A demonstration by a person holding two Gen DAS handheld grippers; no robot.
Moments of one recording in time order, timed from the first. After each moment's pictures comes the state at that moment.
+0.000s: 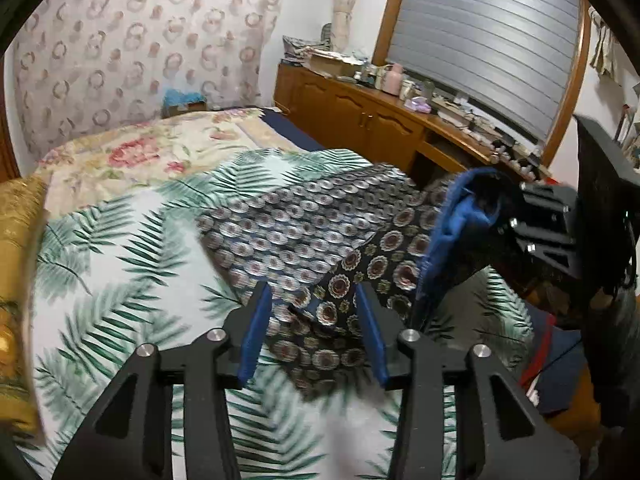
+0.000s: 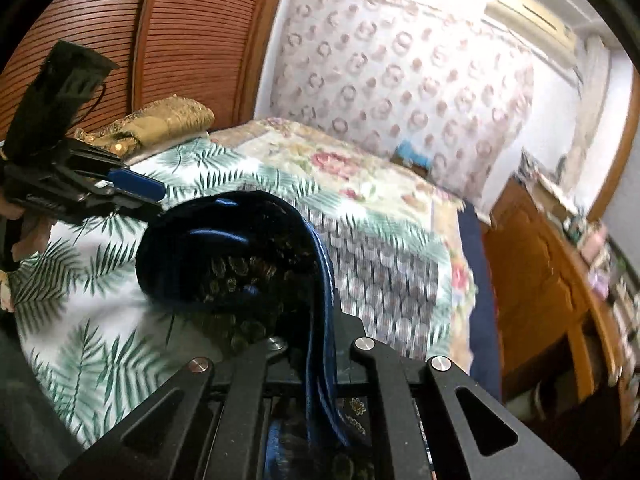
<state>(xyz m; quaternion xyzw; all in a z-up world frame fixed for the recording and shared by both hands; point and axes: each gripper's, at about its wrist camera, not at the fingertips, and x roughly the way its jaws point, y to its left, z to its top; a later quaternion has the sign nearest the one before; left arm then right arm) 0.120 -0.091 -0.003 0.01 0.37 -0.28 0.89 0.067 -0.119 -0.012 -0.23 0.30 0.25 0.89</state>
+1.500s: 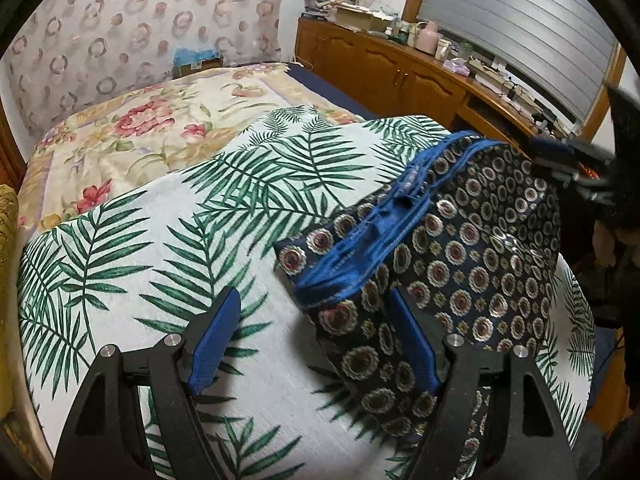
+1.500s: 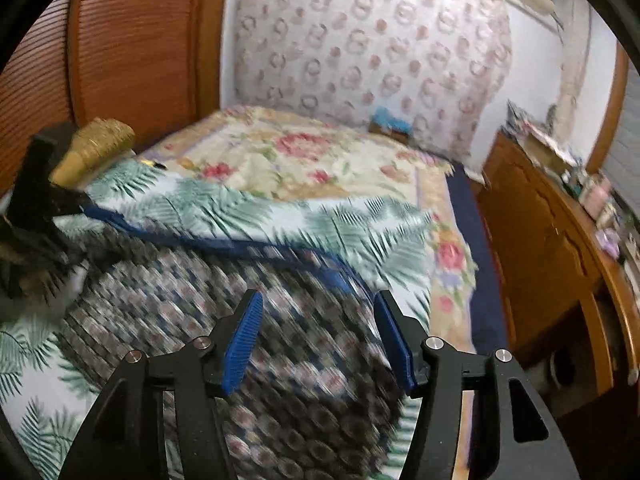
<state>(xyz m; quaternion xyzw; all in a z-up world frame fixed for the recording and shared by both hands) 0.247 -0.082 -0.059 0.04 0.45 -0.26 0.86 0.167 -0.188 -0.019 -0.15 0.39 0.18 0.89</state>
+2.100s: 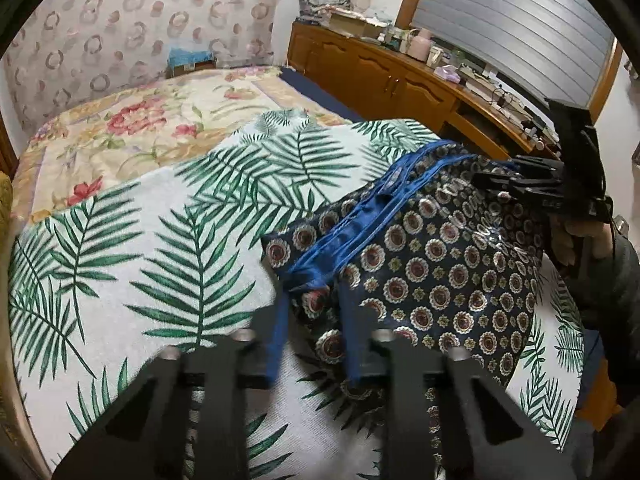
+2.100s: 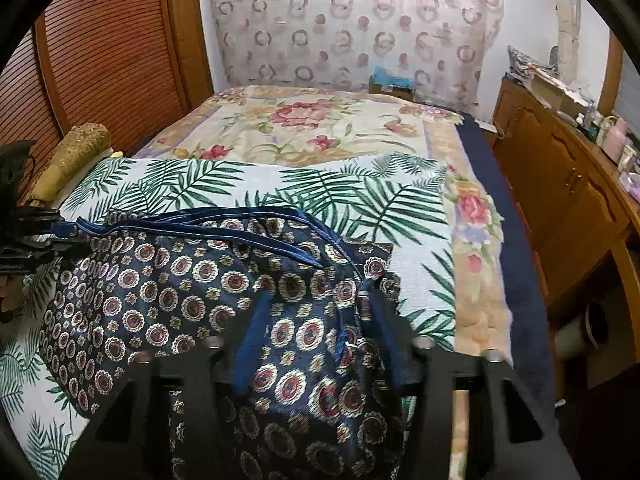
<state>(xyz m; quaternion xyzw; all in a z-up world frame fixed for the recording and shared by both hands) 0.233 -0.082 -0.054 0.02 0.44 -0.28 0.86 0.215 -0.204 -0.049 -0.09 0.44 0.21 0.87</state>
